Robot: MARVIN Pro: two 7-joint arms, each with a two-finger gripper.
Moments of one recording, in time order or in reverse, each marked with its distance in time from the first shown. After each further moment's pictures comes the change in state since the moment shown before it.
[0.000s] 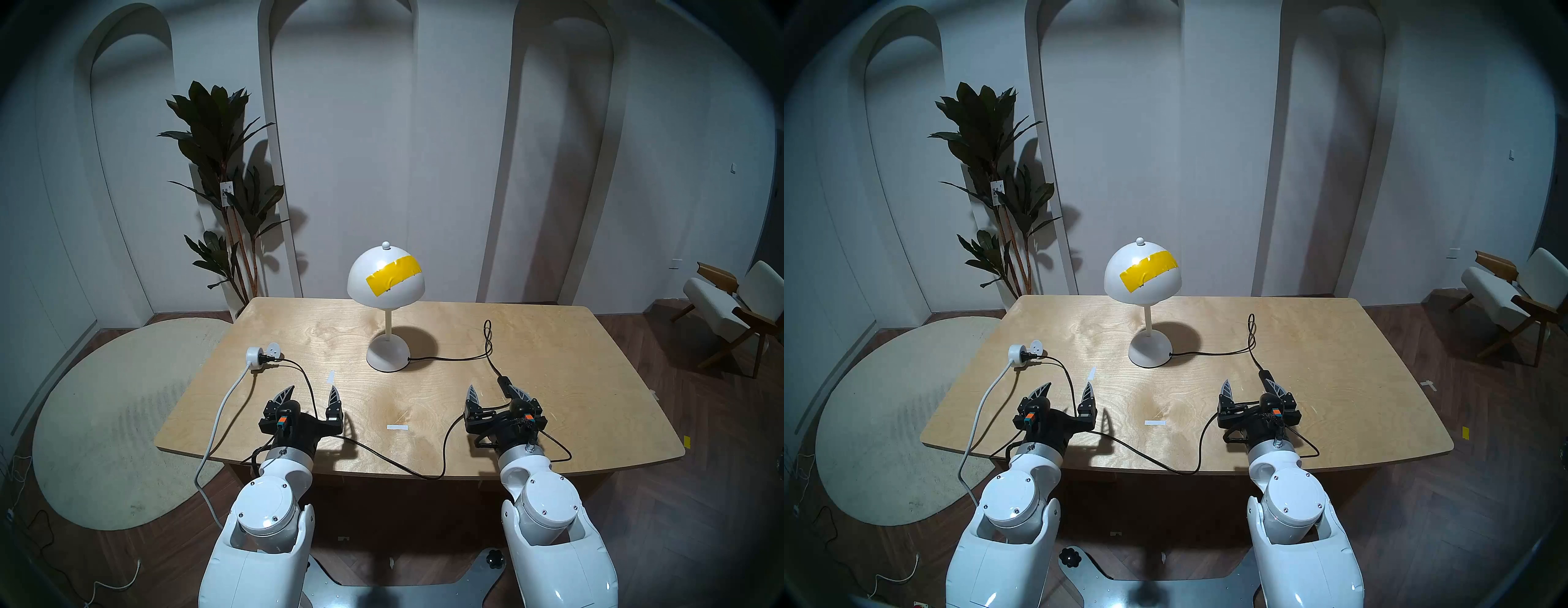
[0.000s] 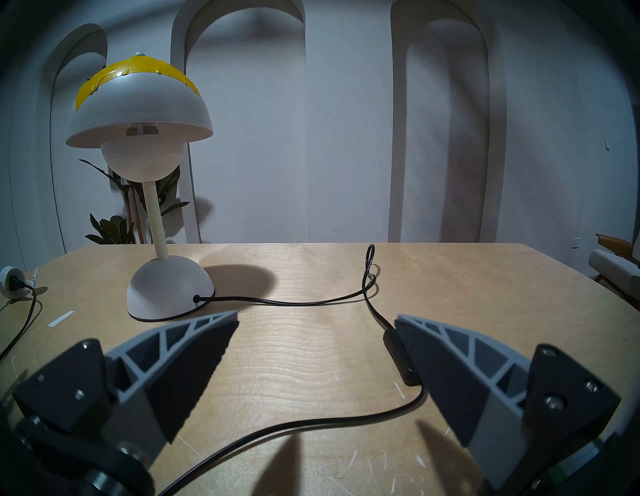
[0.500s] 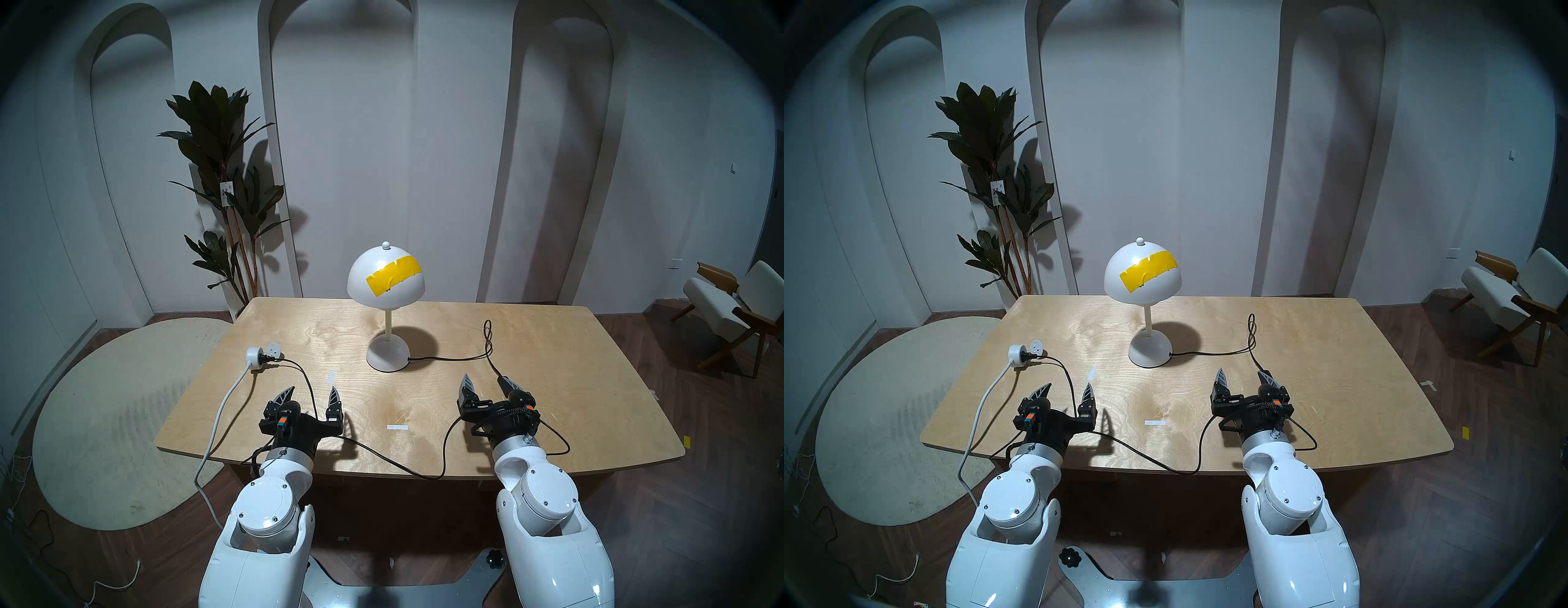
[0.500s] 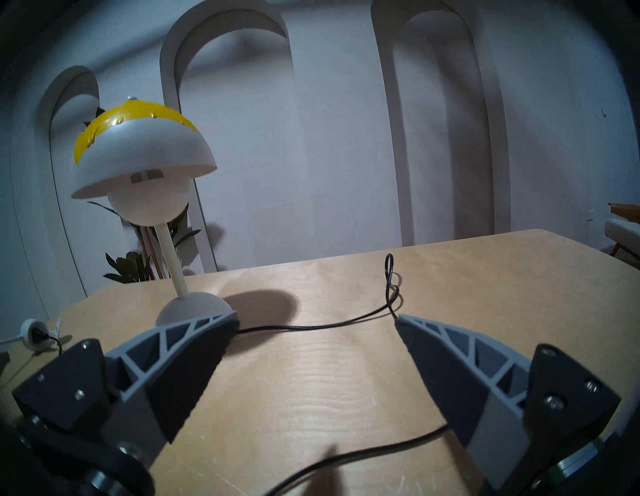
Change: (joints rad) left arm 0.000 0.000 0.000 0.002 0.000 0.000 0.000; right arm 0.046 -0.005 -0.036 -0.025 0.184 0.010 -0.013
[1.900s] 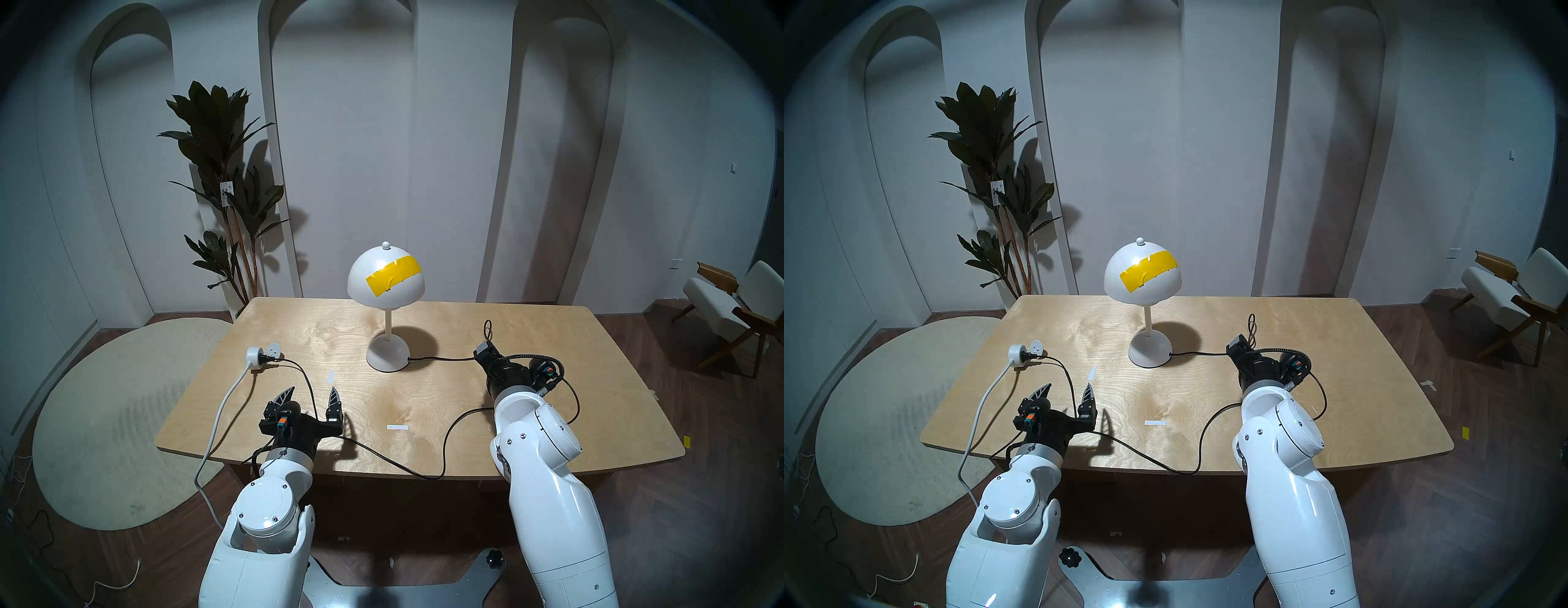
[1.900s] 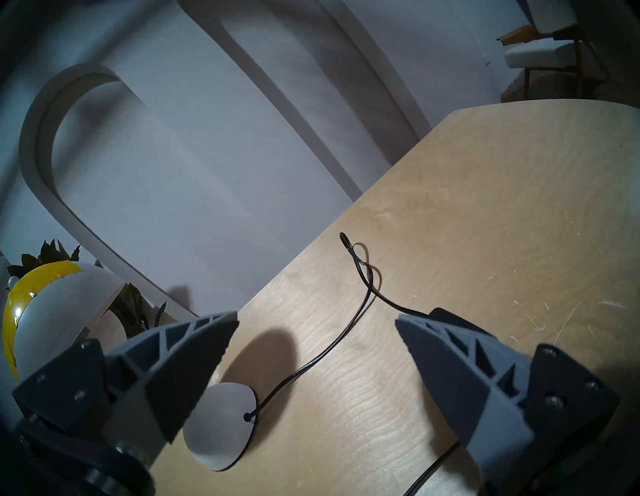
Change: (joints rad) left arm 0.000 0.000 0.000 0.001 -0.001 0.000 0.000; right arm 0.172 -0.008 -0.035 -0.079 0.575 0.181 -0.512
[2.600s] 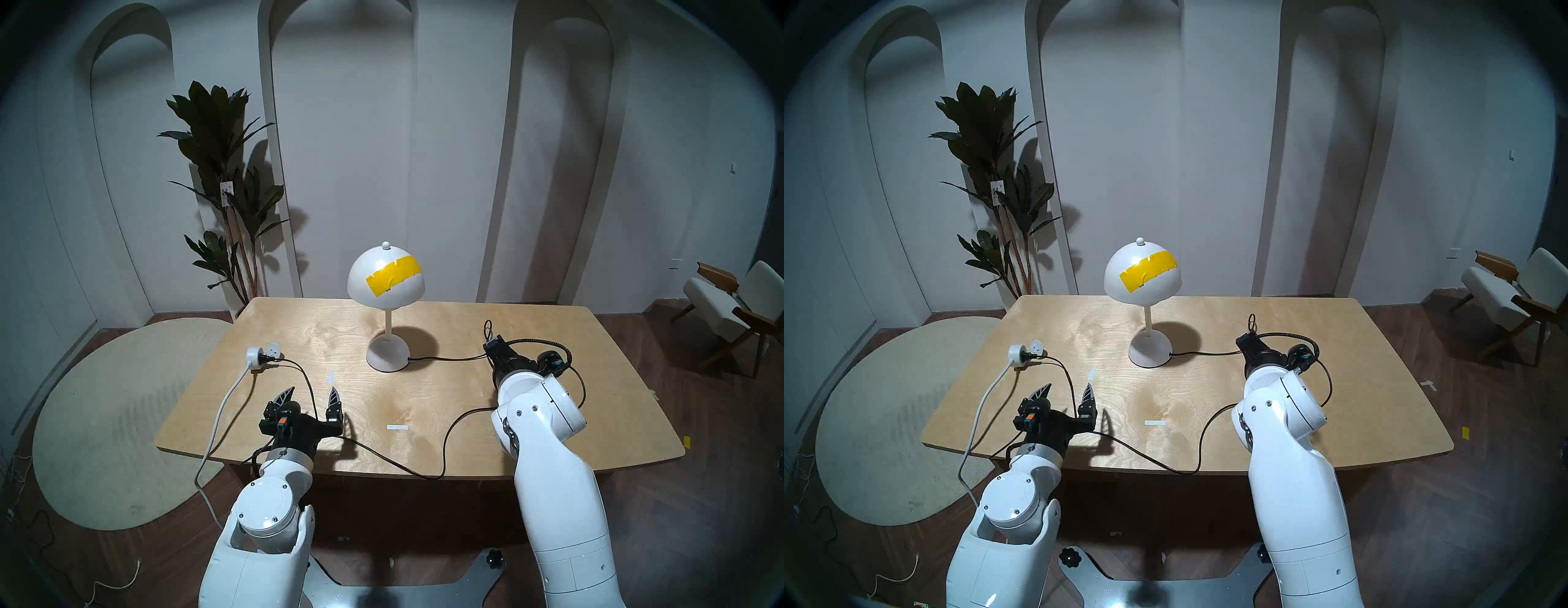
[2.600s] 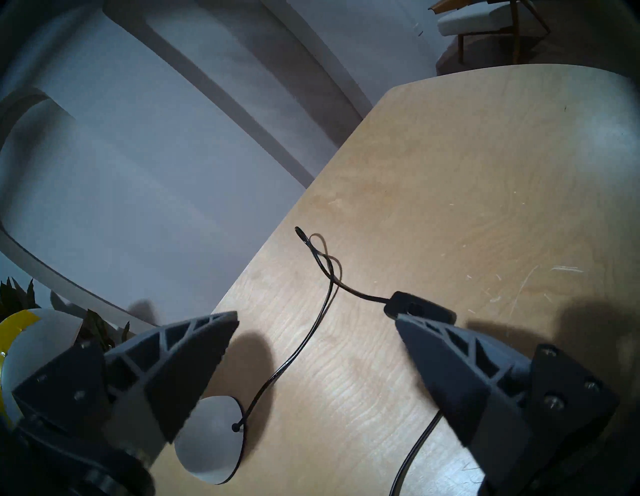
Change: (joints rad) left arm 0.000 0.000 0.000 0.000 0.000 0.000 0.000; right arm 0.078 -0.001 0.019 -0.039 0.141 0.077 -0.278
